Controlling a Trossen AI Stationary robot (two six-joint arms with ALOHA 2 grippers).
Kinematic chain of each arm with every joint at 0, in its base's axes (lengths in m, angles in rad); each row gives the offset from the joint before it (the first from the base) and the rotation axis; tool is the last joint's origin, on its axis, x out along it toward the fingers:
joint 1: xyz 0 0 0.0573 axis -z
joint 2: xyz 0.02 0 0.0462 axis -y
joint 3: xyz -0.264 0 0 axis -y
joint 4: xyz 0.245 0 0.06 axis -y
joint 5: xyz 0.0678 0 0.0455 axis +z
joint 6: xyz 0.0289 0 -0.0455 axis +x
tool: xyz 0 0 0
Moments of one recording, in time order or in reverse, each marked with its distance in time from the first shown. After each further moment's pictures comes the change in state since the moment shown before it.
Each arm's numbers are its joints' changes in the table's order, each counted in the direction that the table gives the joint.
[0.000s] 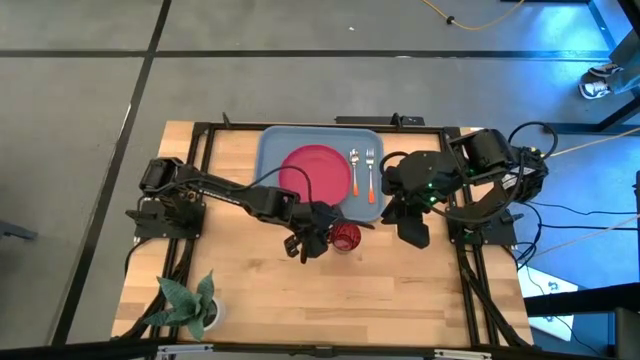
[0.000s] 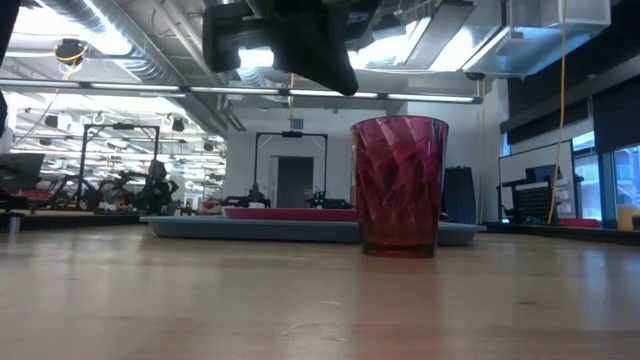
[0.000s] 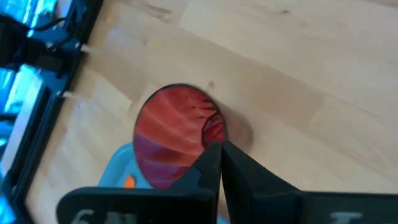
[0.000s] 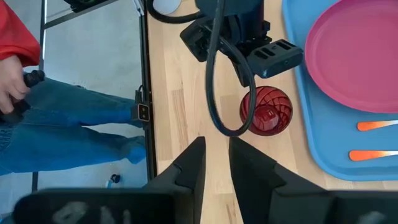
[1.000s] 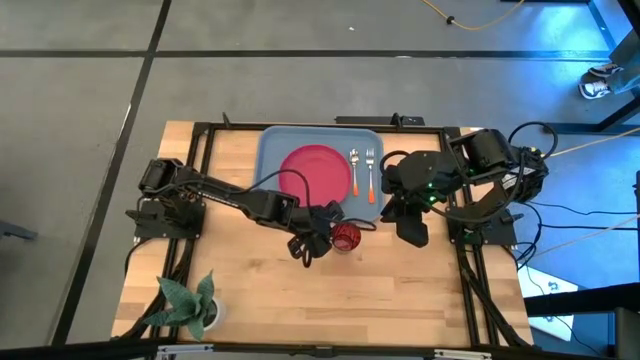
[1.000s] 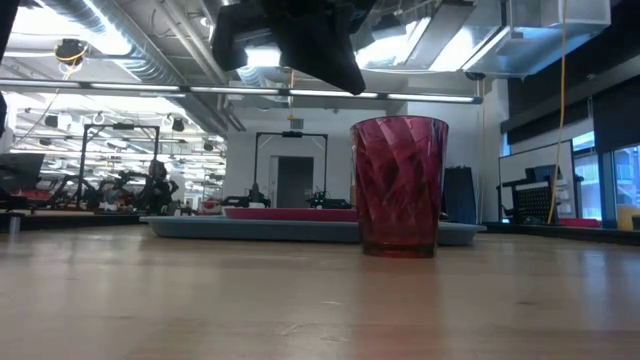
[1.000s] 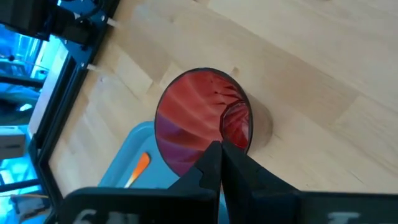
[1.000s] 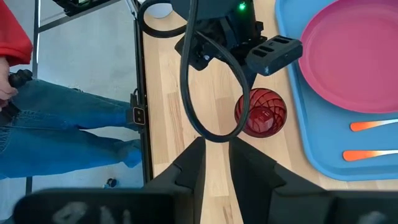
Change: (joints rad) left arm 0.028 0.000 0.000 0.029 0.150 -0.093; right arm 0.000 0.000 0.000 0.000 -0.024 0.007
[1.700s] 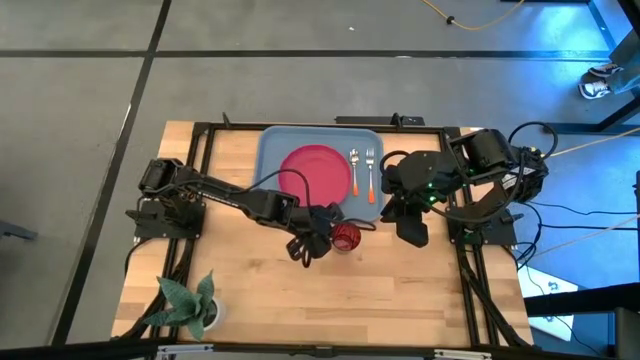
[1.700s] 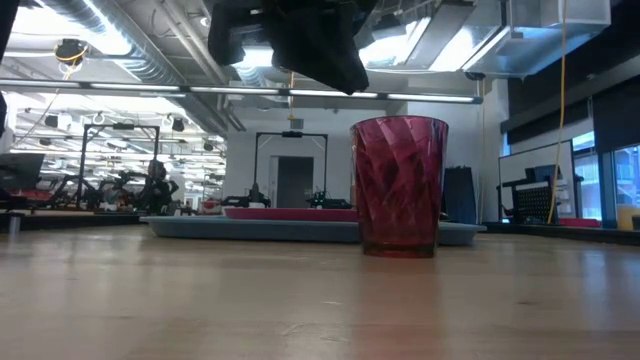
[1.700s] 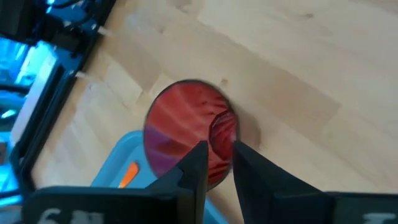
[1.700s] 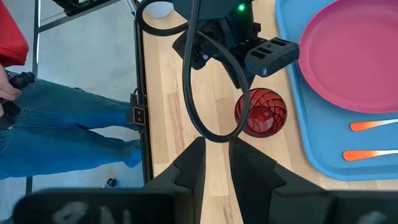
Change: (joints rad) left arm -0.001 0.000 0.000 -0.003 -0.058 -0.025; right arm 0.000 0.000 0.000 0.000 0.001 0.000
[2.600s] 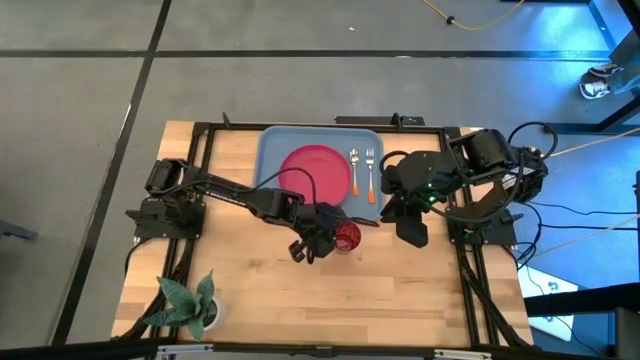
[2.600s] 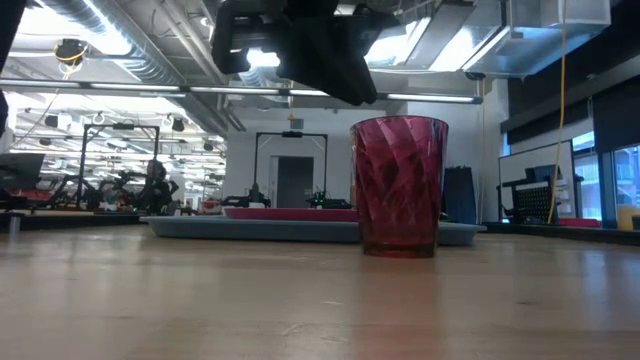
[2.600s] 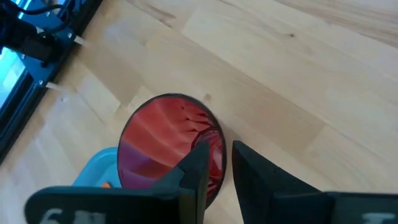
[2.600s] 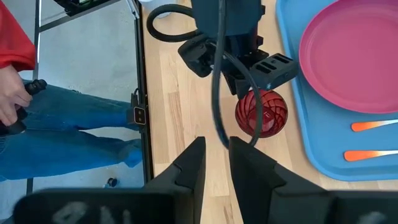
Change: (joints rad) left arm -0.035 -0.045 0.001 0.036 -0.141 -0.024; right arm 0.000 -0.001 0.000 0.002 0.002 -0.001
